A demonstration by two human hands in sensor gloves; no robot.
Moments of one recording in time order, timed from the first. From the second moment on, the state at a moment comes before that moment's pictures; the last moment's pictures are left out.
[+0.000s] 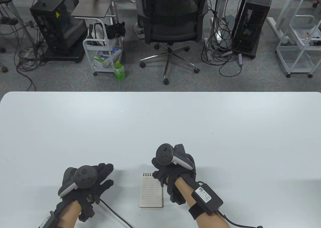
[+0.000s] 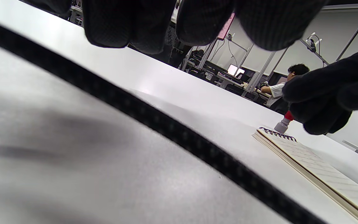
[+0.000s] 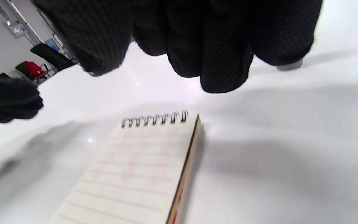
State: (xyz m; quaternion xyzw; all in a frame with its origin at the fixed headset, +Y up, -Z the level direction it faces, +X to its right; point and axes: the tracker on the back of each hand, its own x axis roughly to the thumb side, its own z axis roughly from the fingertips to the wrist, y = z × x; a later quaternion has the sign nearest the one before) left_hand -0.295 -0.764 -0.287 -0.10 -0.18 0.18 0.96; right_hand 0.021 -0.730 -0.336 0.17 0.21 0.94 0.20
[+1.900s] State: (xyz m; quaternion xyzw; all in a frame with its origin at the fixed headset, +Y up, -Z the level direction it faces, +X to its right) left_hand -0.293 -0.766 -0.285 -0.10 -0.18 0.20 0.96; right_hand 0.087 -0.734 -0.302 0.09 -0.06 0.81 0.57
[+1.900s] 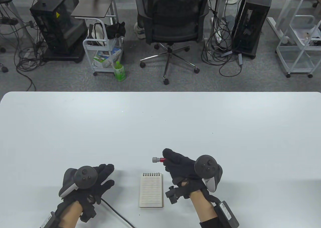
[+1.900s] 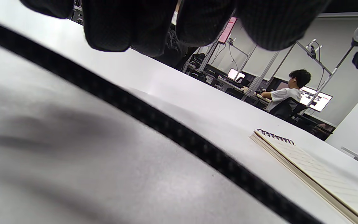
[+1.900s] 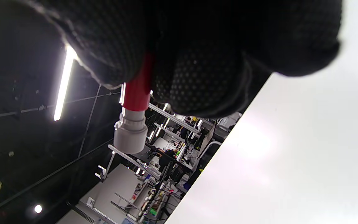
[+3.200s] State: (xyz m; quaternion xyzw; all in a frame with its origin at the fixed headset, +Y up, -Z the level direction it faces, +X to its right) left_hand -0.177 -0.725 -0.292 0.05 -0.20 0.50 0.84; right_hand 0.072 -0.745 -0.290 0.12 -0.02 0.77 0.62
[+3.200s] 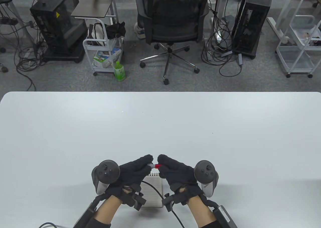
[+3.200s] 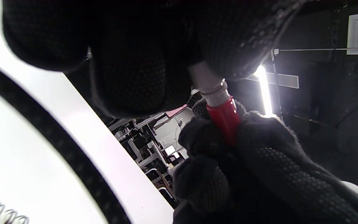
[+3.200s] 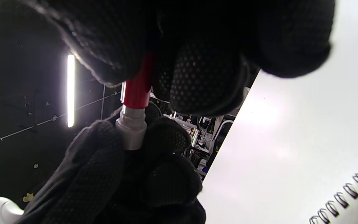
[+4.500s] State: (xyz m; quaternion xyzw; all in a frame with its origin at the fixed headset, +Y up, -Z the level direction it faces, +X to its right) left_hand -0.313 -0.762 -0.322 -0.07 -0.03 -0.06 1.00; right_hand 0.097 -0.744 -0.293 0.10 -0.06 0.81 0.57
